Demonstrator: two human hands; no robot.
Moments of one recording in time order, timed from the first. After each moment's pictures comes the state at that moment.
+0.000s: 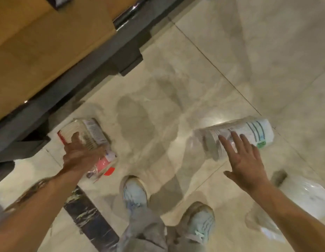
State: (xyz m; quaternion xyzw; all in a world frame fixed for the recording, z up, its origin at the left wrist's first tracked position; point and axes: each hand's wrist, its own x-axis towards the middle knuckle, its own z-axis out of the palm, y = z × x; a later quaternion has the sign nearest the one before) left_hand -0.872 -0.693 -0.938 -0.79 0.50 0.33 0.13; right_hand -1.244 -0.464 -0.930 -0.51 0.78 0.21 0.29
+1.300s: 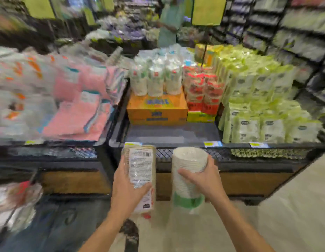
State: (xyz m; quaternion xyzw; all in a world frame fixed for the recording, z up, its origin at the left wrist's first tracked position) left_hand -0.771 -0.548 -0.192 -0.71 0.50 0.21 -0.45; right_hand -1.019 -0.638 -0.165 -0.57 0.64 -0.32 0.40
